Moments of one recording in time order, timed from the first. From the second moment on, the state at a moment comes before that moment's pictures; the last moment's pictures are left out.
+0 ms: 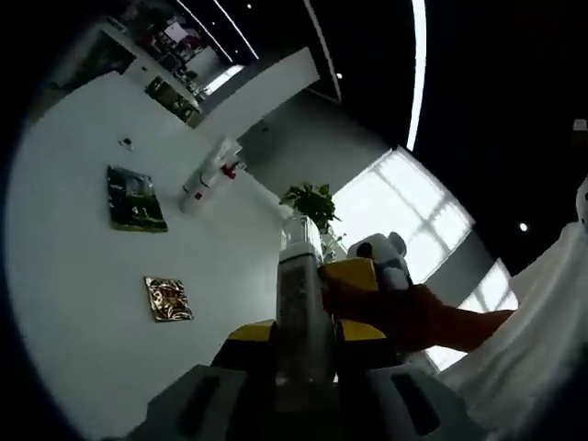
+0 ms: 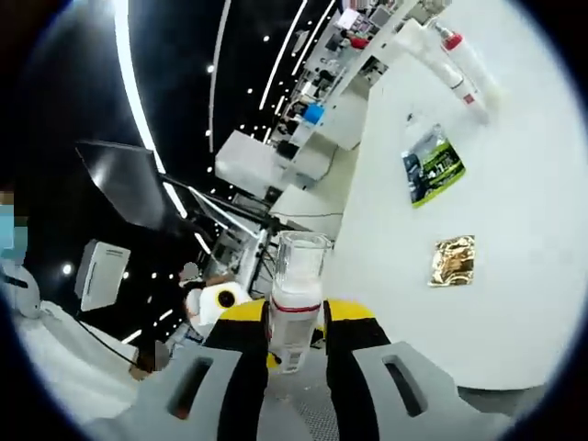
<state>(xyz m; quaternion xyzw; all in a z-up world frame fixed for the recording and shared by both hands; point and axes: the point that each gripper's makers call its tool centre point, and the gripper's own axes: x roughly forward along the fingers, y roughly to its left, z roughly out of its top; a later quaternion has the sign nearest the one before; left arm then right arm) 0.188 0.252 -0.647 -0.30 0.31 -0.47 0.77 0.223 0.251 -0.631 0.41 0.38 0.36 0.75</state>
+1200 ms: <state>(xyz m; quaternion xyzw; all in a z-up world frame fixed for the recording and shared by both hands) 0.158 0.244 -0.696 0.11 0.29 -0.46 0.83 0.194 0.235 -0.641 0.36 0.35 0.34 0.80</state>
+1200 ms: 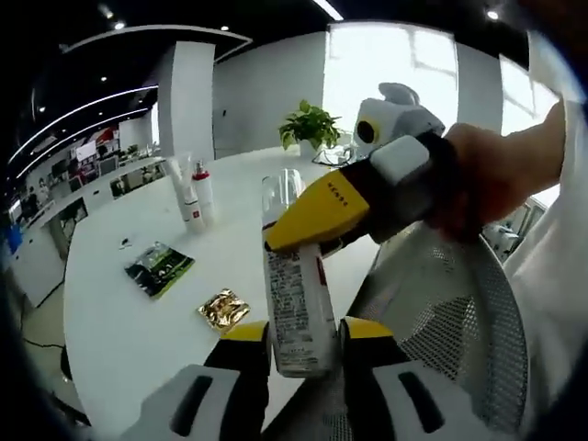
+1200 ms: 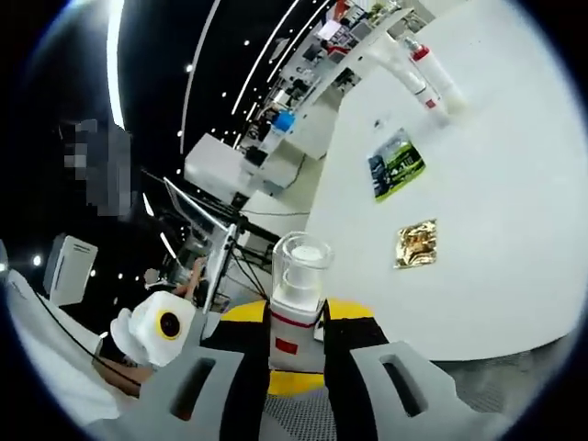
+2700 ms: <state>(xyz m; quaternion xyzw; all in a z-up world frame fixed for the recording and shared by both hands) 0.178 0.273 -0.744 0.18 0.34 -0.38 0.84 0.320 0.147 -0.681 0.07 0.27 0.36 0.89</state>
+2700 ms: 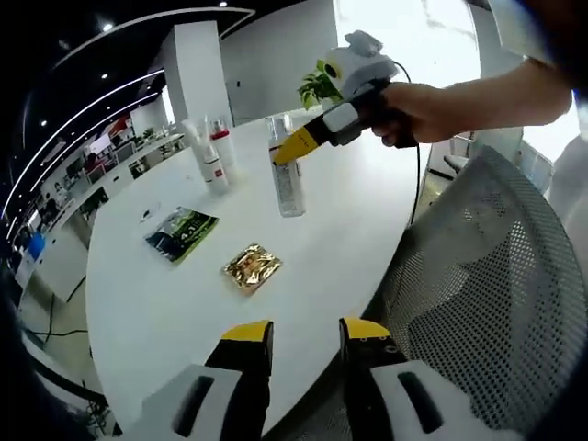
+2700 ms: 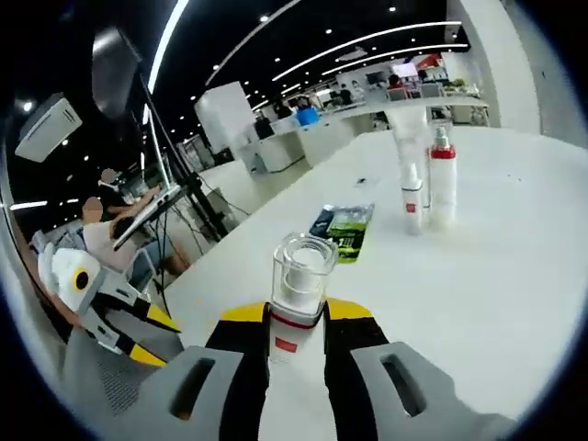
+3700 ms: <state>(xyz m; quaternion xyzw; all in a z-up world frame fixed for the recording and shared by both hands) 0.183 0.278 -0.743 0.18 0.34 -0.38 0.84 0.466 0.093 -0.712 -0.07 0.24 0.23 0.94</state>
